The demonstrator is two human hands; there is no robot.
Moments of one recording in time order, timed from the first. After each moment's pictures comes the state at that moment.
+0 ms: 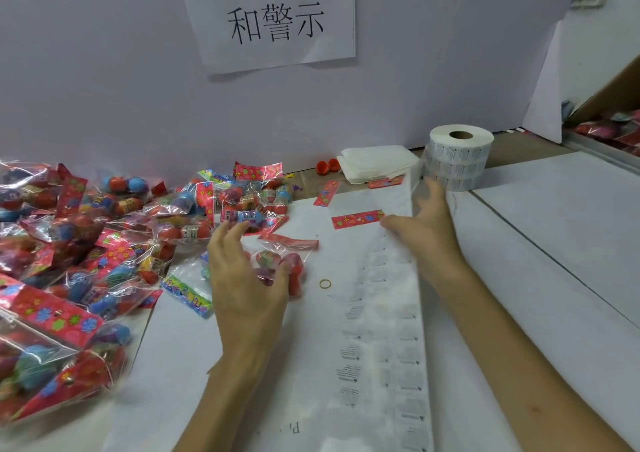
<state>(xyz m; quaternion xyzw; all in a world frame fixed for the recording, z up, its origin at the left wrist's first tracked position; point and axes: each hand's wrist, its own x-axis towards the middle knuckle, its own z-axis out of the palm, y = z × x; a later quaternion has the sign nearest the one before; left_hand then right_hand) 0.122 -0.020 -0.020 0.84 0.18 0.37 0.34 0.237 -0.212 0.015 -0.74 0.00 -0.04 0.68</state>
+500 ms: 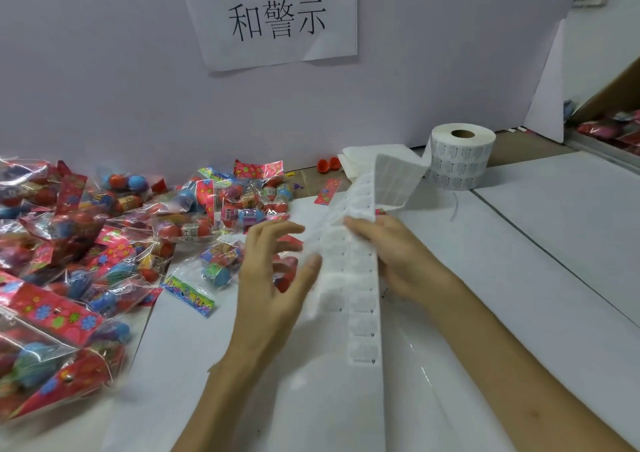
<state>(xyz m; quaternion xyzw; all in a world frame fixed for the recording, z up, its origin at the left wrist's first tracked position) 0.113 -0.031 -0.007 0.80 -0.02 0.31 0.51 0.212 -0.186 0.015 -0.65 -0.09 0.21 0.72</state>
